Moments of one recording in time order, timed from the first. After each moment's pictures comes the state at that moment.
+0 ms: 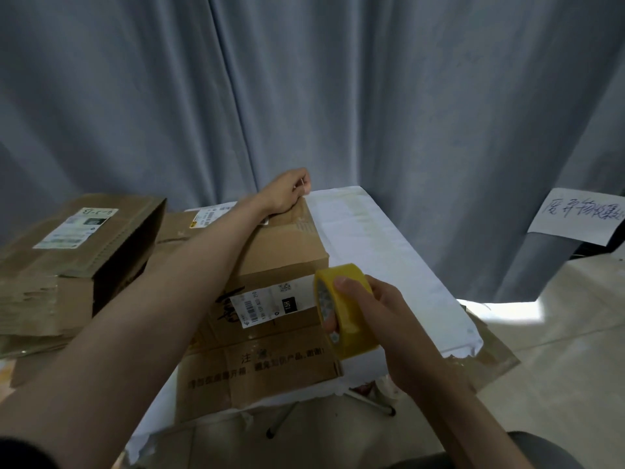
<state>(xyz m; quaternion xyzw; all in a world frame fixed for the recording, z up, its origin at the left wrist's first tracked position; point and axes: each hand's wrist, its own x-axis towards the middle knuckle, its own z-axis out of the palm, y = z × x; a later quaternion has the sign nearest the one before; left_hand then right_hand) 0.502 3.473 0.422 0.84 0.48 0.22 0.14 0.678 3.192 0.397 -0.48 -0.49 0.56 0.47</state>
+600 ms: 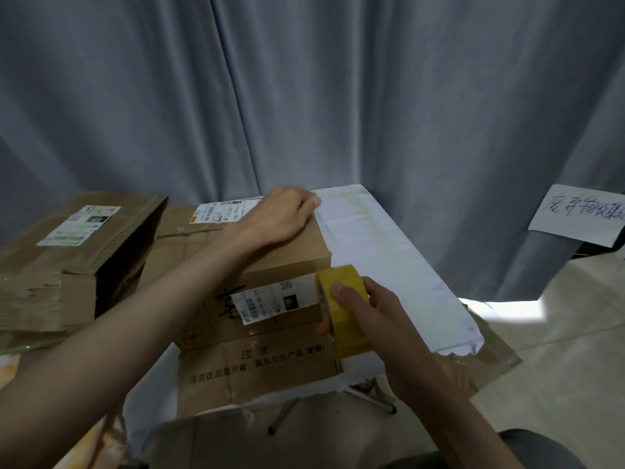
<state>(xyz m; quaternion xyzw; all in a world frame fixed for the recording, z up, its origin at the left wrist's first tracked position) 0.501 3.376 0.433 0.85 0.48 0.20 0.04 0.675 3.186 0.388 -0.50 -0.51 0.53 0.46</state>
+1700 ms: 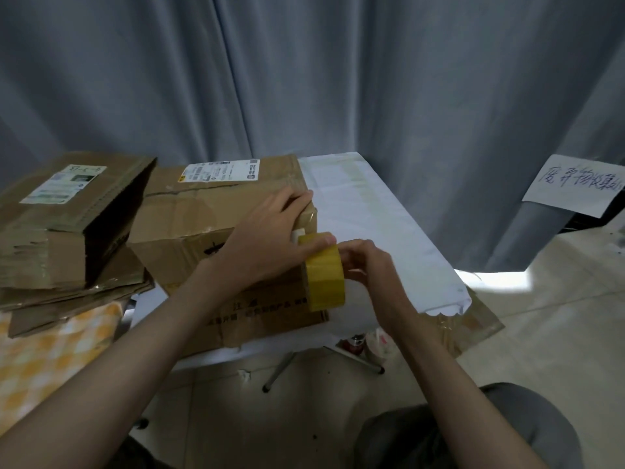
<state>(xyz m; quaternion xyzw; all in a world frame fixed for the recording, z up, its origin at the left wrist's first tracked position) 0.500 3.271 0.389 0.84 0.50 0.20 -0.01 0.691 3.234 0.327 -0.49 -0.47 0.53 0.51</state>
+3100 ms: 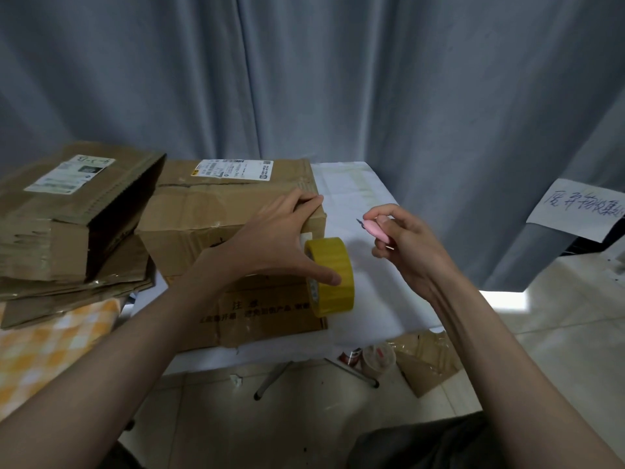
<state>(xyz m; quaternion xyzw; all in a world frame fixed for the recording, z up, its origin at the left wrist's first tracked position) 0.493 3.282 0.405 0.85 0.50 0.10 0.07 0.723 3.271 0.379 -0.46 -0.50 0.52 0.52</state>
